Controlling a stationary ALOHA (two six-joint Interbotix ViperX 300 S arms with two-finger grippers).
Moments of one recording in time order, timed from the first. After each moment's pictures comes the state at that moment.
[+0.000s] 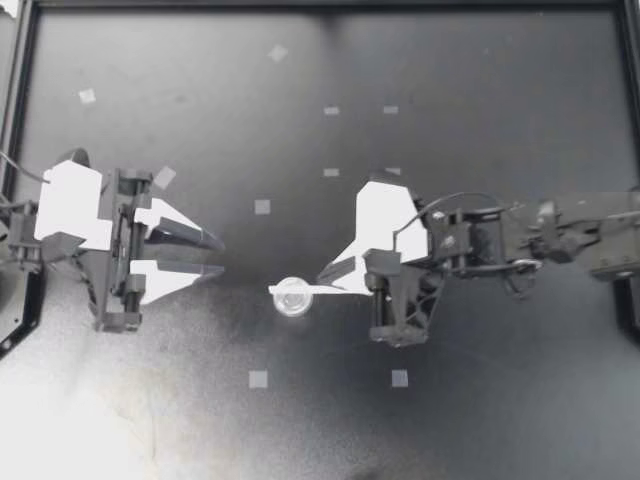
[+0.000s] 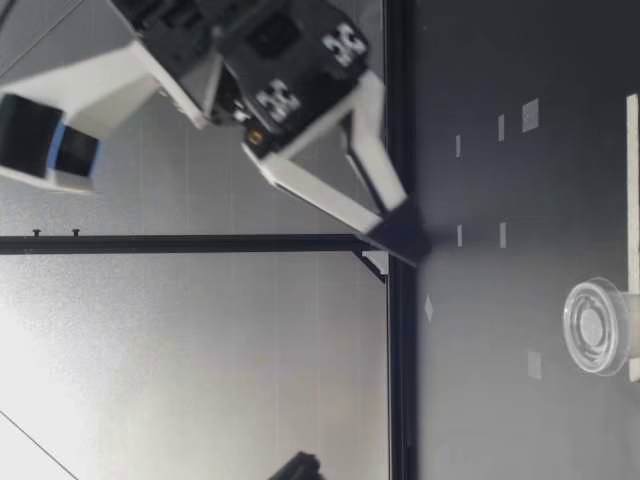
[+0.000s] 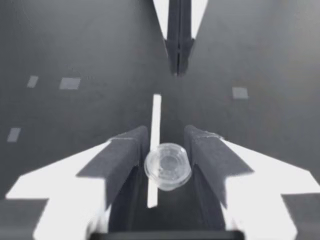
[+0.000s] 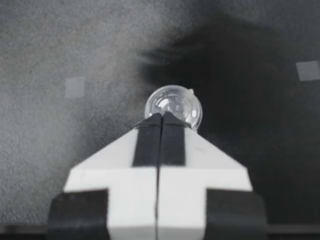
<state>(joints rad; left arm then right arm) 0.00 -0.45 1.13 -0.02 -0.33 -0.04 0.01 0.03 0.64 0.02 0.00 0.07</state>
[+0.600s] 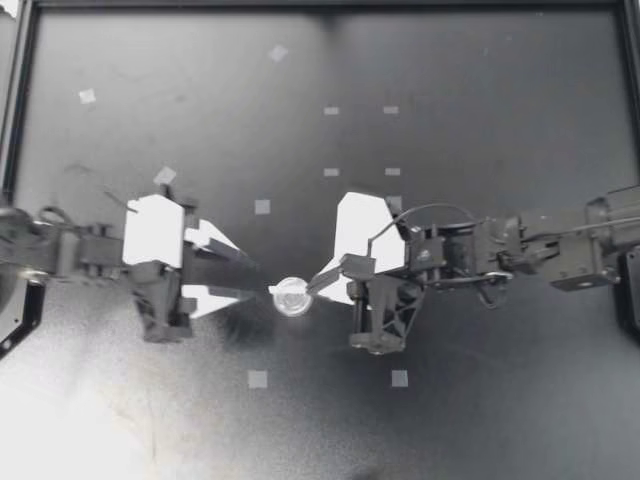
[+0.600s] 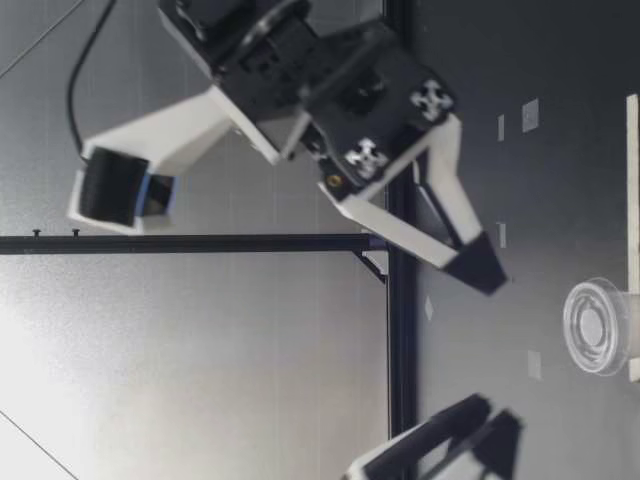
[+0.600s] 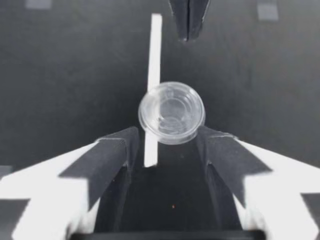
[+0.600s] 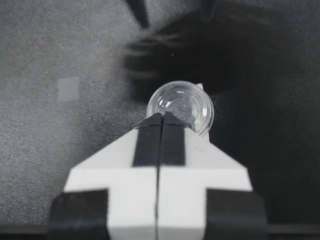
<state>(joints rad) -0.02 -0.09 1.04 -0.02 -0.37 -0.03 0.02 0.15 0.61 0.02 -0.06 0.12</state>
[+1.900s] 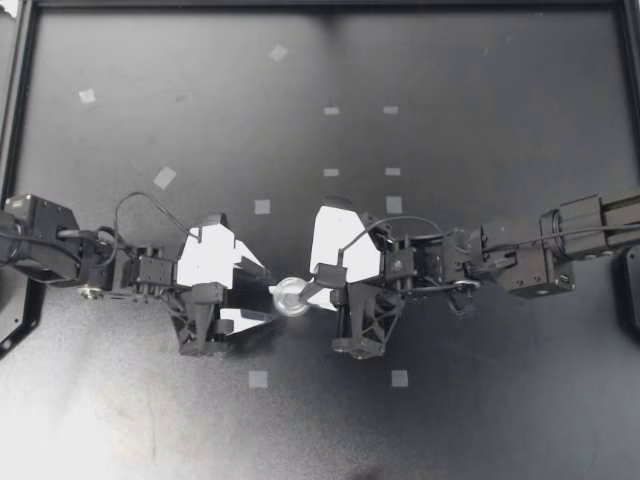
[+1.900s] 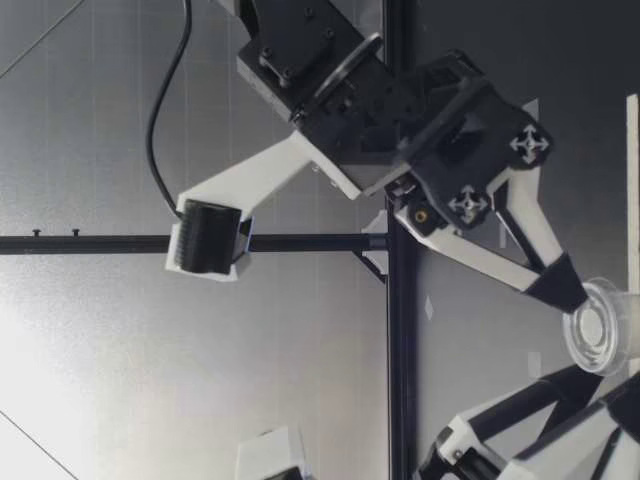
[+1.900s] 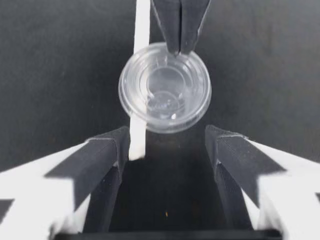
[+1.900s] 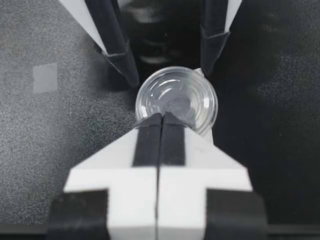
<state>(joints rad) -0.03 0.14 0.97 -0.02 -0.44 -0.06 0.02 0.26 0.57 0.02 -0.06 0.15</state>
